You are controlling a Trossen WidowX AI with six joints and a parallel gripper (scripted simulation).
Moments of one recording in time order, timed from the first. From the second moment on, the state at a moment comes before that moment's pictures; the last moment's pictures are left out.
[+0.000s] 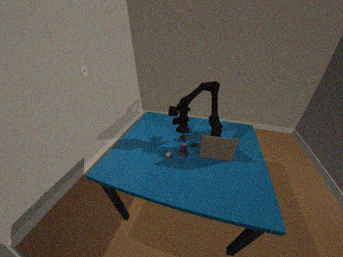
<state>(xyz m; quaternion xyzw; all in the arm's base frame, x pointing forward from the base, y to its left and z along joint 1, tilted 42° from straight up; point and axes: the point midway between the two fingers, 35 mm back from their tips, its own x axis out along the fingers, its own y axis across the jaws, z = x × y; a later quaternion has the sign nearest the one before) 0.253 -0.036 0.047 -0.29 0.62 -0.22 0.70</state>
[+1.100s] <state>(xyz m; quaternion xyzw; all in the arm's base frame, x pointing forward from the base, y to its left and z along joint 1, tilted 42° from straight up) 0.256 -0.054 0.029 -0.28 0.62 -0.22 0.70</state>
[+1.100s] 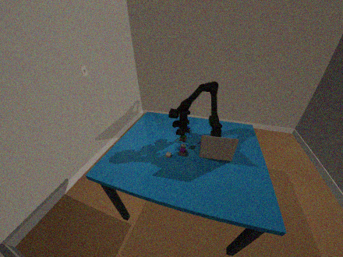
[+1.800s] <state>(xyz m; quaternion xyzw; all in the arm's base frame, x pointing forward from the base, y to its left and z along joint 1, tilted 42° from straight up) 0.245 -0.023 0.061 -0.29 0.63 -0.22 0.69</state>
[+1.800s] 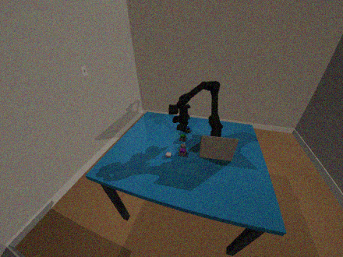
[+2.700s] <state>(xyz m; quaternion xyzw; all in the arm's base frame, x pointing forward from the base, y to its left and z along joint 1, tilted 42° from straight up) 0.203 0.120 -0.016 -0.27 0.62 -0.20 0.71</state>
